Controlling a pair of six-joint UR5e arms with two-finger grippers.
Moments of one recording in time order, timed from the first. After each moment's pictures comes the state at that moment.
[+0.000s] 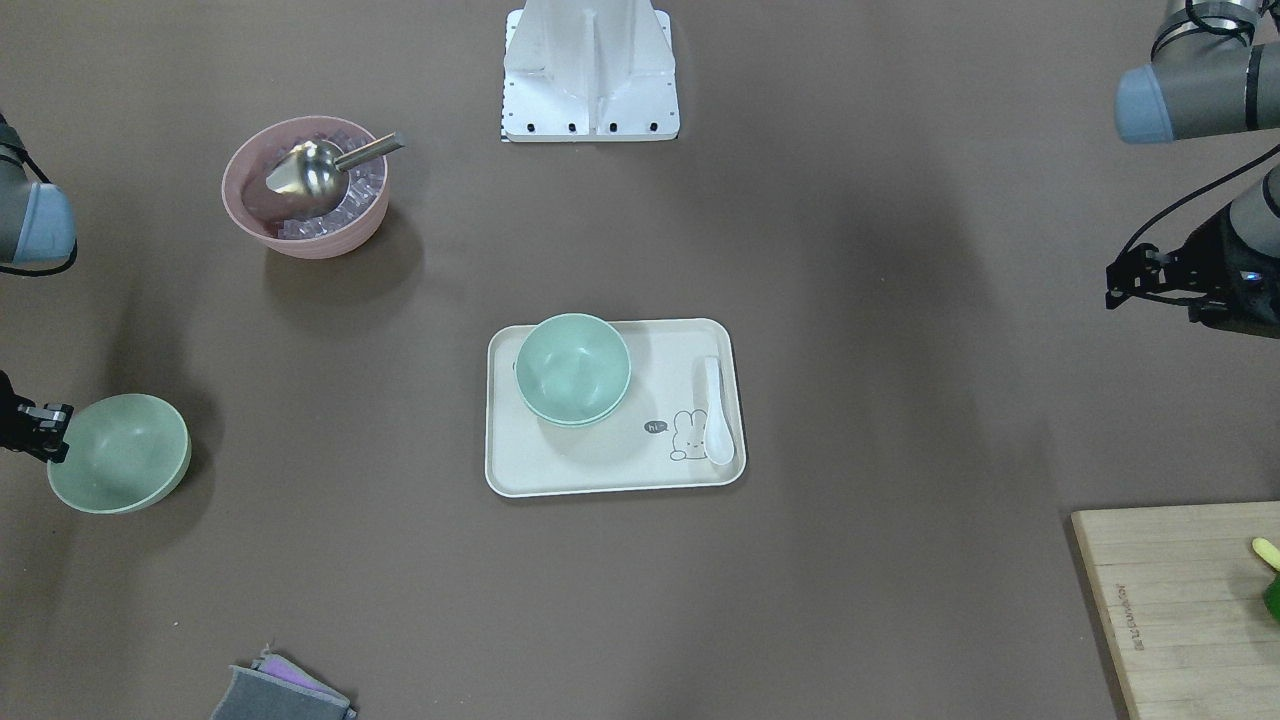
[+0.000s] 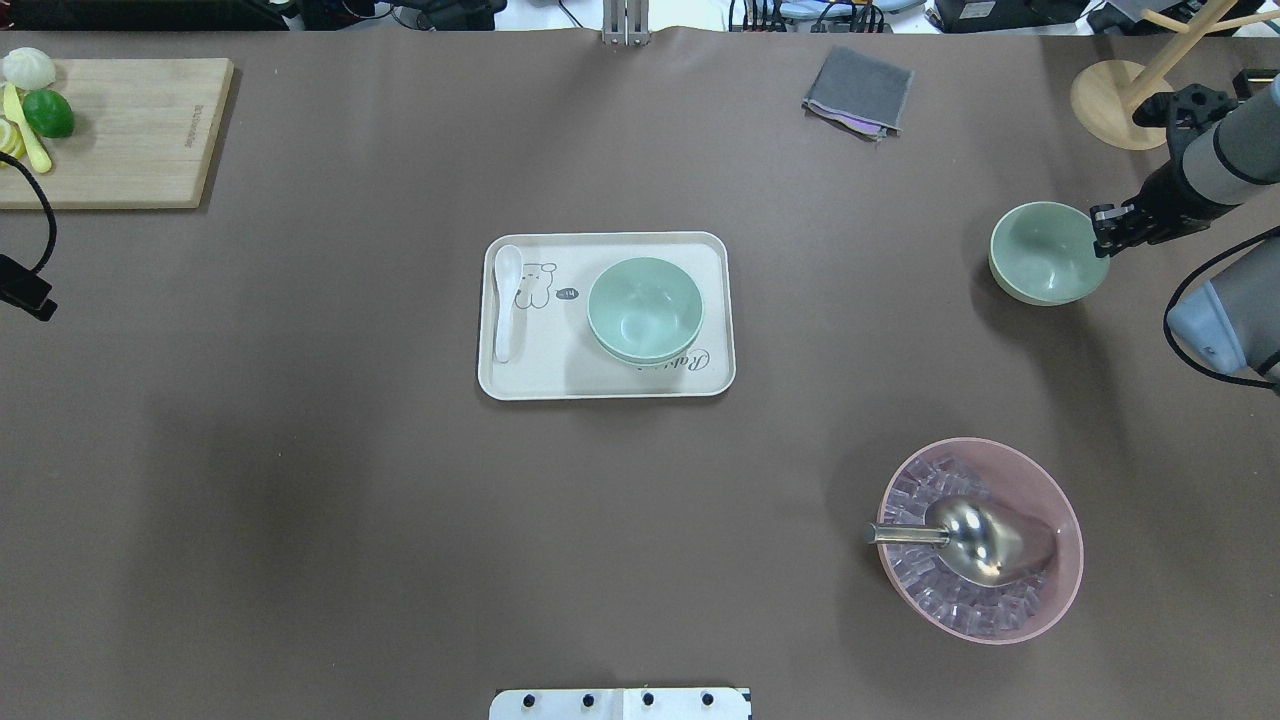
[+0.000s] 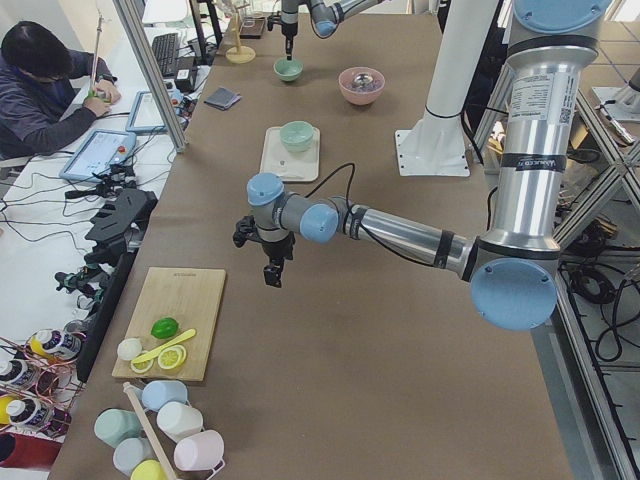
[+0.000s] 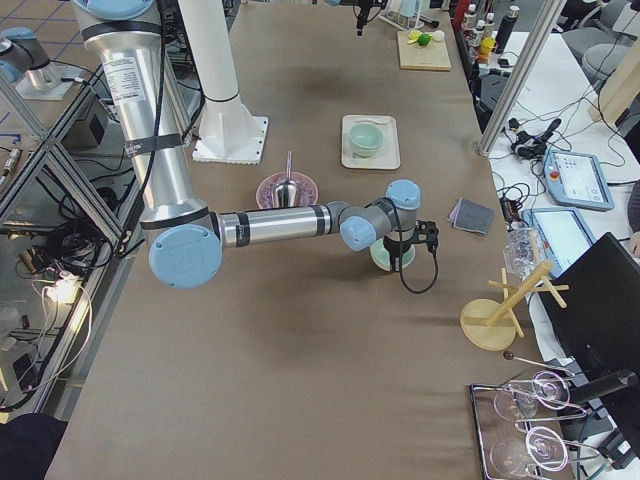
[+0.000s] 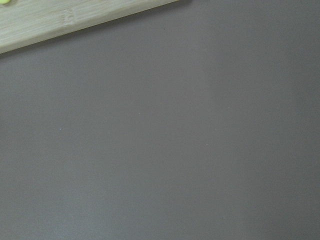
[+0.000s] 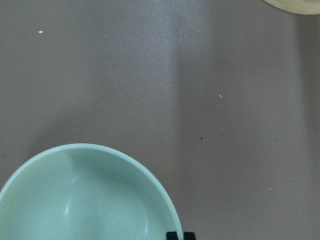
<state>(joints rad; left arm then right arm) -1.17 -1.63 -1.74 -1.64 -2.24 -0.24 1.12 -1.34 1.46 -1.18 2.17 0.66</state>
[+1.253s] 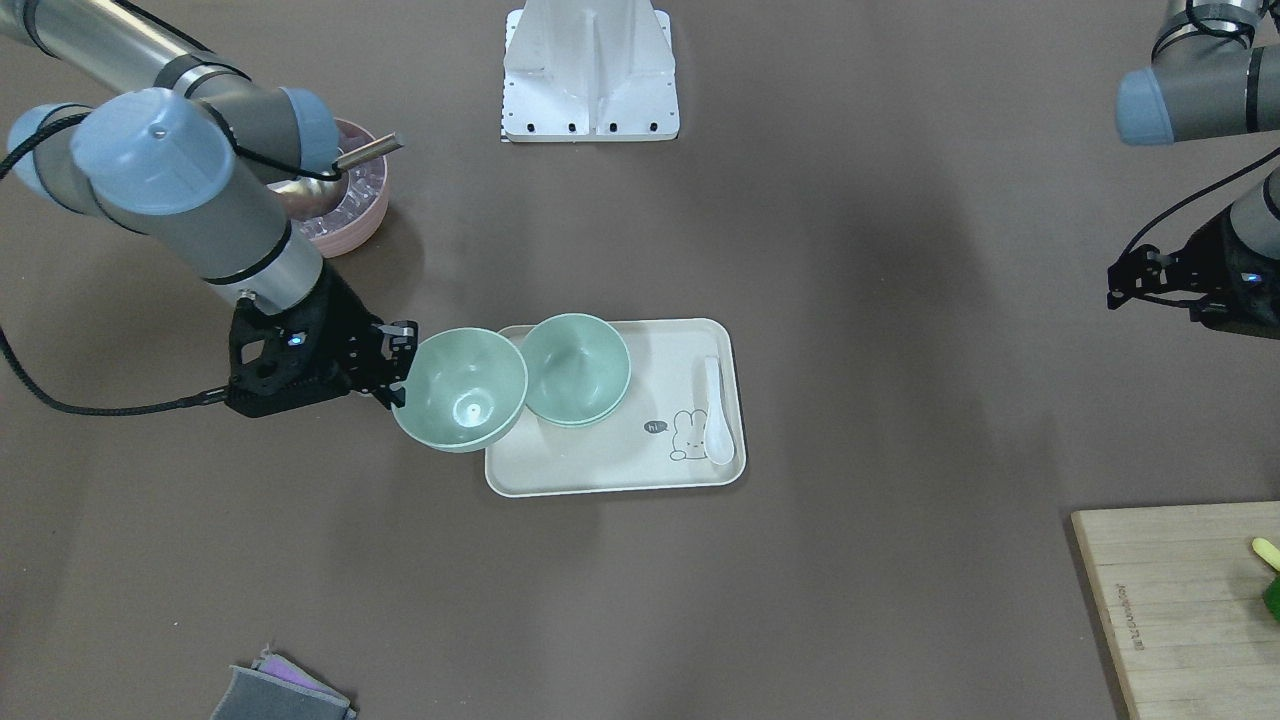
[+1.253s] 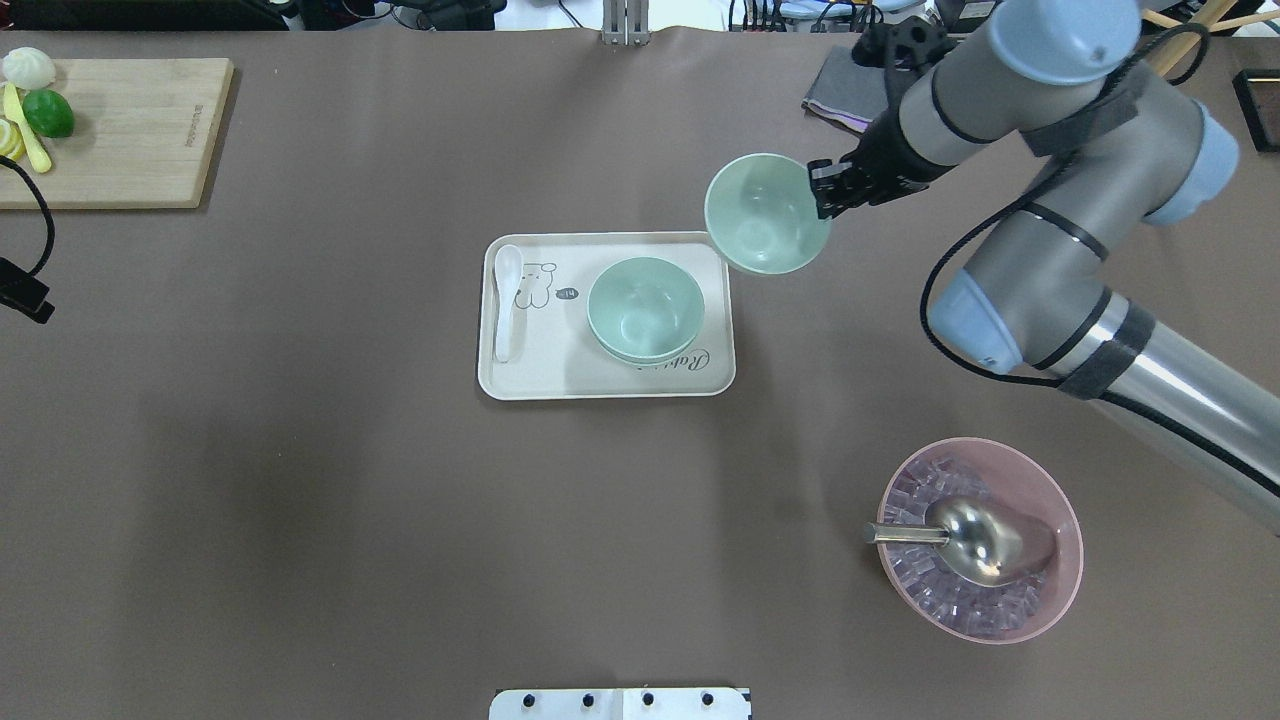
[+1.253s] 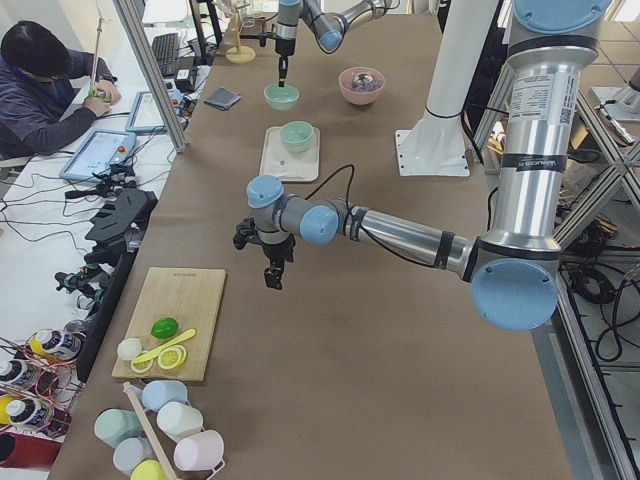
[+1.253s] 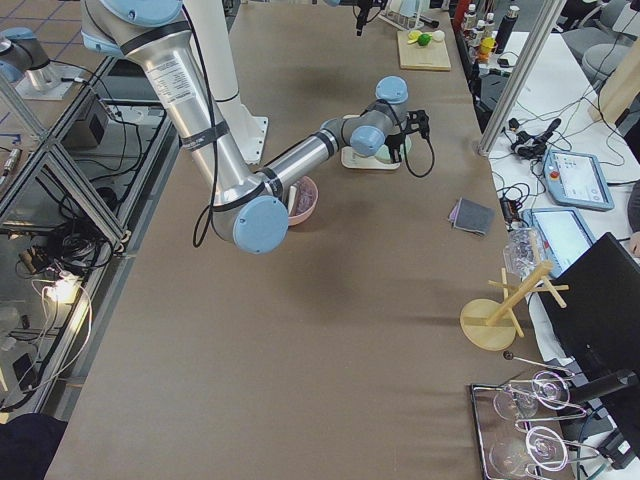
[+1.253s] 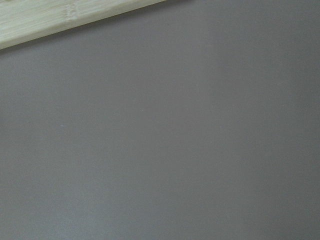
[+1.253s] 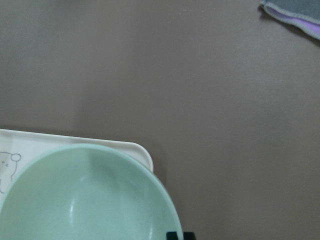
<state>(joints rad) -1.17 -1.63 -1.73 -1.64 -2.24 -0.24 0.83 -0.97 1.63 -1.34 2.08 0.98</state>
